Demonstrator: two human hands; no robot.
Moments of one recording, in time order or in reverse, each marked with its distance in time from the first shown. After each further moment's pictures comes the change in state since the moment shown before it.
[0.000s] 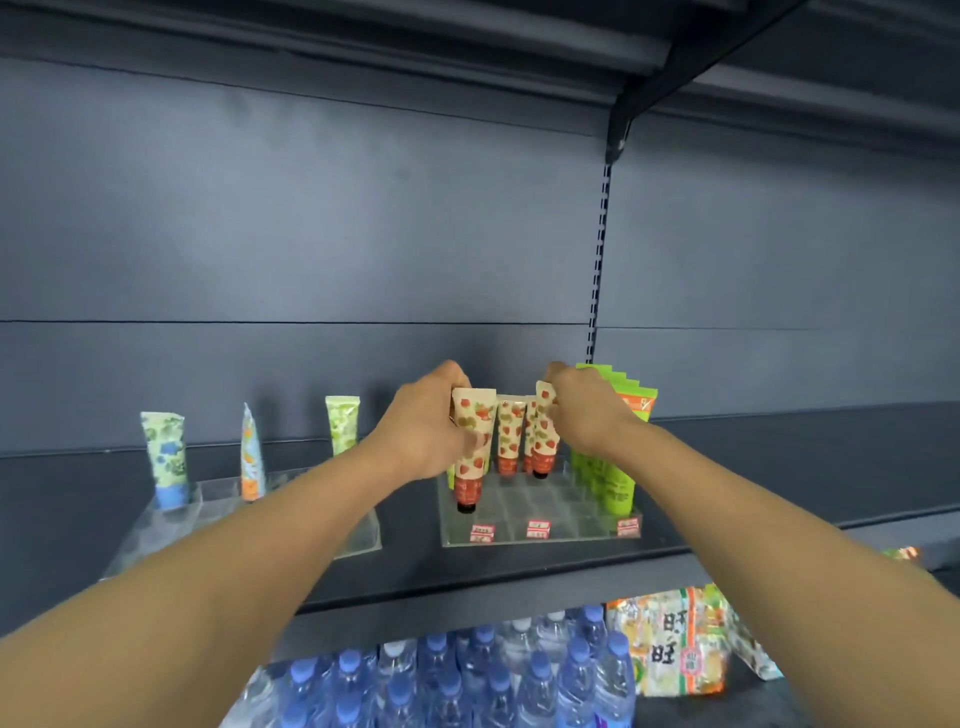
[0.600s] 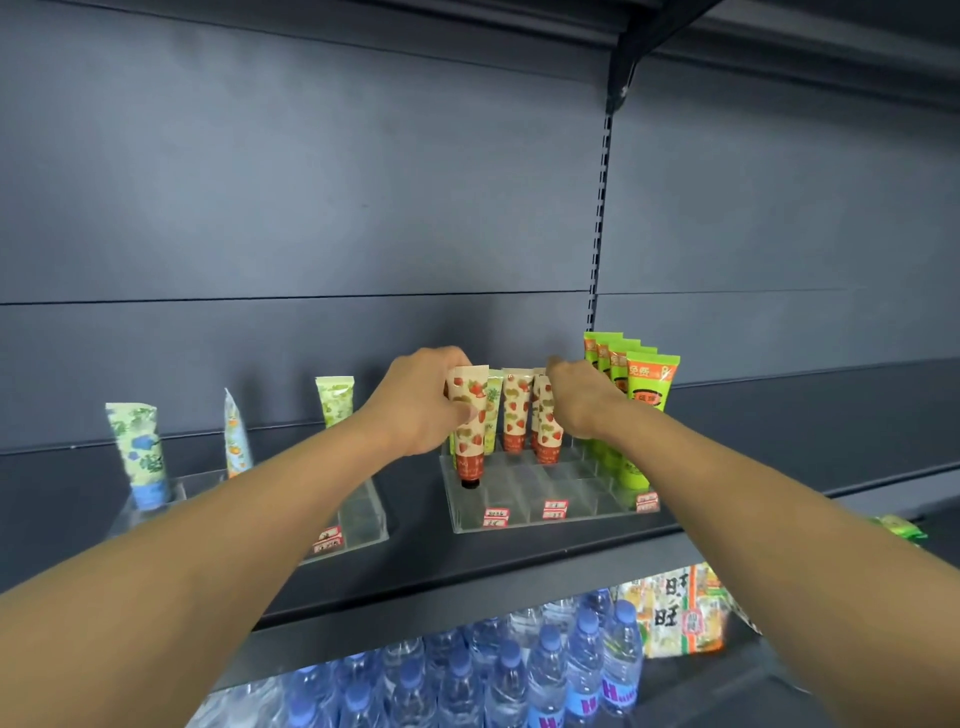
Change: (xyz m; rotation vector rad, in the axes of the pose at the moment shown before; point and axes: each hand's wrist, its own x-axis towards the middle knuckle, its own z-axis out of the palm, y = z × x) left_hand 0.022 -0.024 -0.003 0.089 -0.054 0.077; right_hand 0.017 -0.004 0.032 -0.108 -0.128 0.094
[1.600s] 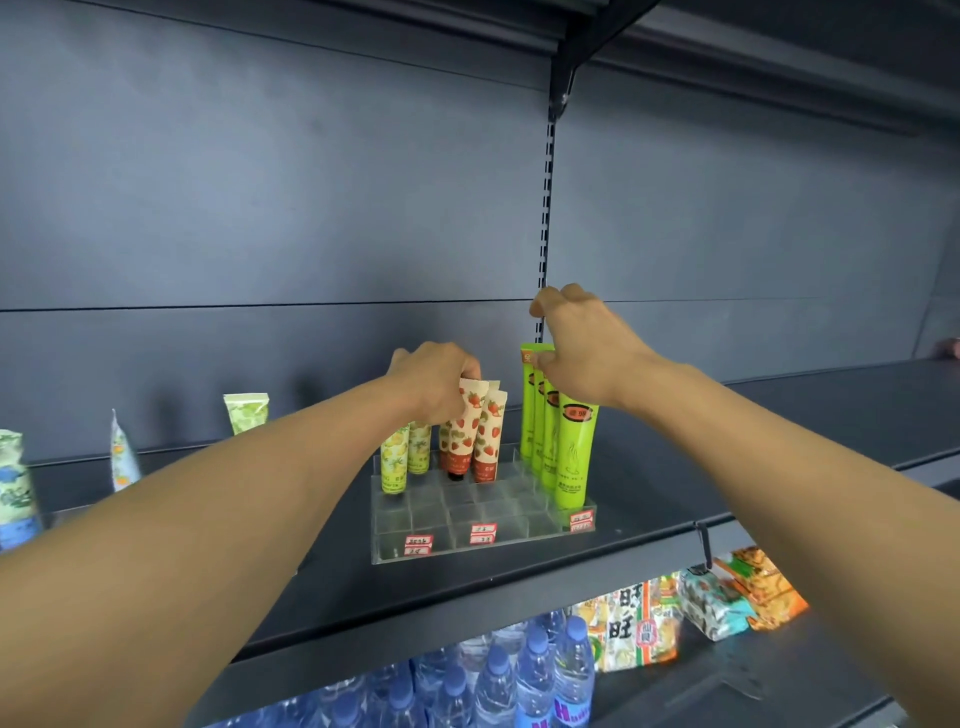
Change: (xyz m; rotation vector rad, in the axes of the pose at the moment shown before) left_hand 0.088 0.034 0.050 0.404 -0.149 0.080; right_hand -0.019 0.045 -0.072 0.011 0.242 -0.107
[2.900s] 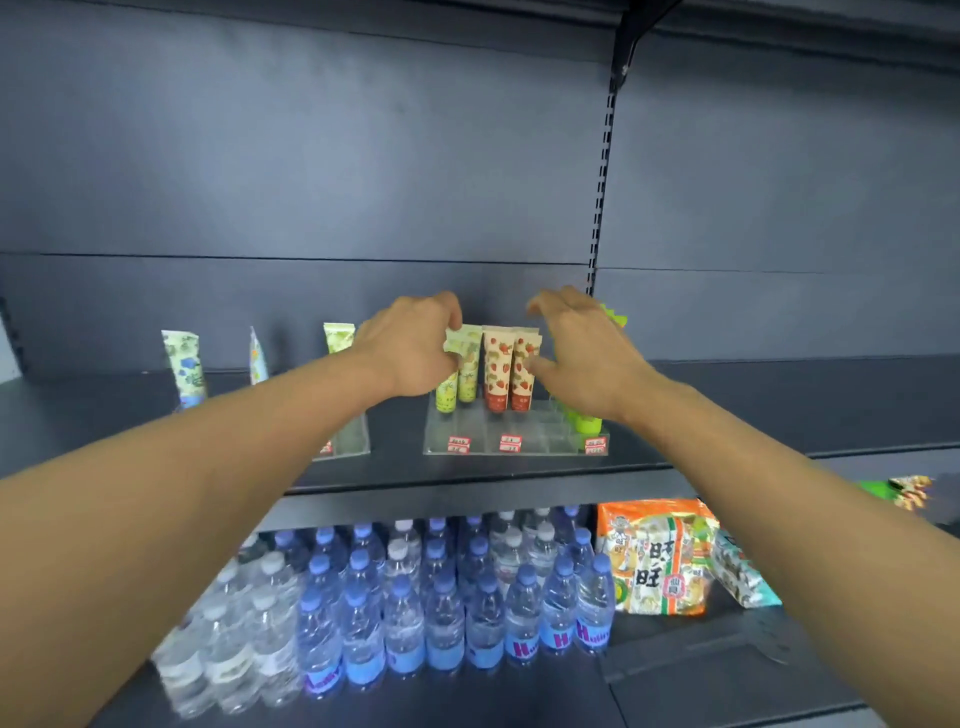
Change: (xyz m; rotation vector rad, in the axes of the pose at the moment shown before) left_hand -0.128 0.016 -0.037 -0.009 0.186 -0.186; right_hand -0.078 -0.024 0.002 0.158 0.040 -0.225
